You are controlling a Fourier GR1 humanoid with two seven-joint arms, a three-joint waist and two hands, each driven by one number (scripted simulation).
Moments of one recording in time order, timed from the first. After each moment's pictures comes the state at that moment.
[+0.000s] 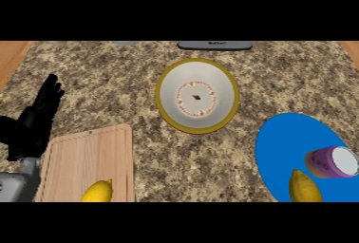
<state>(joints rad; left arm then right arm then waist) -0.15 0.47 -0.10 -1.51 0.21 0.27 0.07 0.07 -1.14 -0.36 -1.66 -0.06 0.55 -0.32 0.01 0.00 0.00</state>
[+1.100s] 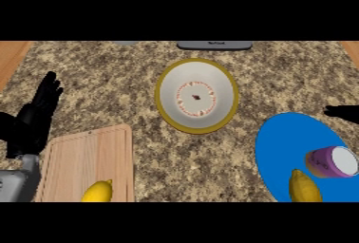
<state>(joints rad) -0.17 0.43 -0.05 -1.51 0.16 0.22 0.10 -0.21 -1.07 0.13 -1.64 0.36 0.78 -0.11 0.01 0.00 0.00</state>
